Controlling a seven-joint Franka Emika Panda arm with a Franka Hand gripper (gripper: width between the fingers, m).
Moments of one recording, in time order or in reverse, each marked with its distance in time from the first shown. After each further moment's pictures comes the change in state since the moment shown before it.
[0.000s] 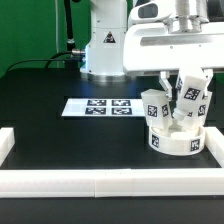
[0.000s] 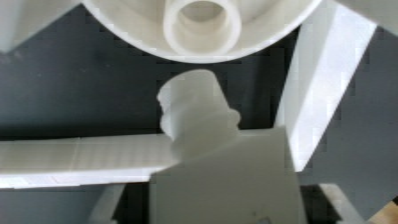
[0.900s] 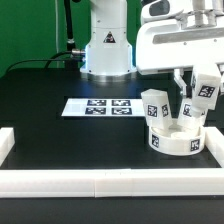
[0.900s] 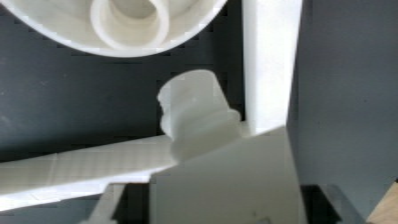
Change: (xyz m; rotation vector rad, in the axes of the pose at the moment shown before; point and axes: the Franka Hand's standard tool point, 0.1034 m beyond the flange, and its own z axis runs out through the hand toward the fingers) arm 0.011 -0.019 -0.001 0.014 -0.048 0.121
